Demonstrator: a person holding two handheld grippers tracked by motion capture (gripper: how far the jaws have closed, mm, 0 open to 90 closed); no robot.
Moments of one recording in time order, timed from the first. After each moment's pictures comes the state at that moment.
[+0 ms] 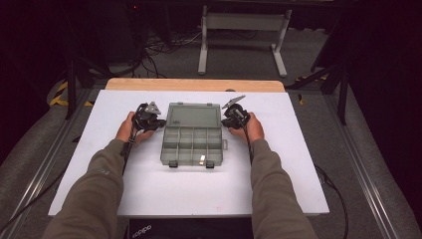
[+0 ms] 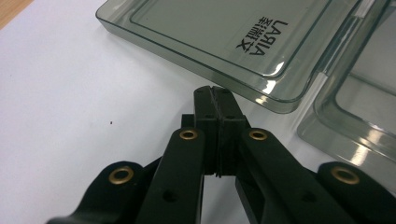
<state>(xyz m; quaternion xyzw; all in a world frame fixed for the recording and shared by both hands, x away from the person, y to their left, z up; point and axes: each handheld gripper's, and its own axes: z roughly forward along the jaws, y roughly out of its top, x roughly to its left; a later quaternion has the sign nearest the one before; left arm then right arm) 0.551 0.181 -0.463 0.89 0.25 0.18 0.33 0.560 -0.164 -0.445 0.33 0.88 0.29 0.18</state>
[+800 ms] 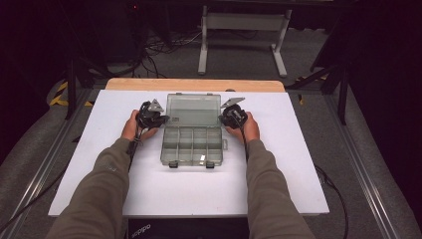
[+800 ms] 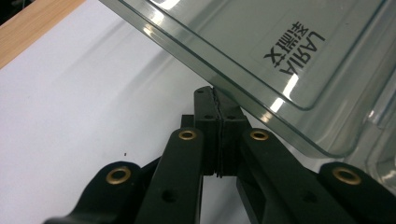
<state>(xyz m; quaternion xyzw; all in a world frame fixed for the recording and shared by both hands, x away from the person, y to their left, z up) 0.562 0.172 -0.470 0.87 0.27 0.21 0.36 0.567 -0.159 -0.457 0.32 0.86 0.34 0.23</state>
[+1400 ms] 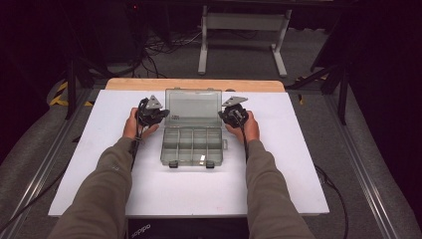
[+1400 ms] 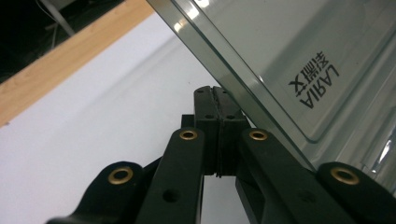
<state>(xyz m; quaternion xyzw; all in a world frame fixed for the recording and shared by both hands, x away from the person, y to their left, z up) 0.559 0.172 -0.458 0.84 0.28 0.25 0.40 0.561 -0.160 -0.448 0.32 0.83 0.37 0.26</state>
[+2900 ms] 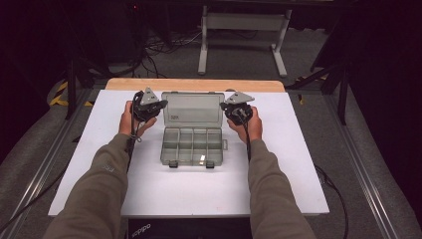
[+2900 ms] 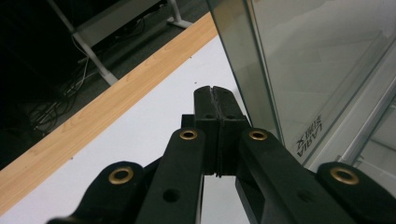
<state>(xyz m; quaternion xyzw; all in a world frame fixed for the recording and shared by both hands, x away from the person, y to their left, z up) 0.537 0.173 -0.412 0.81 0.26 0.30 0.42 0.536 -0.162 -0.411 0.30 0.79 0.42 0.33</state>
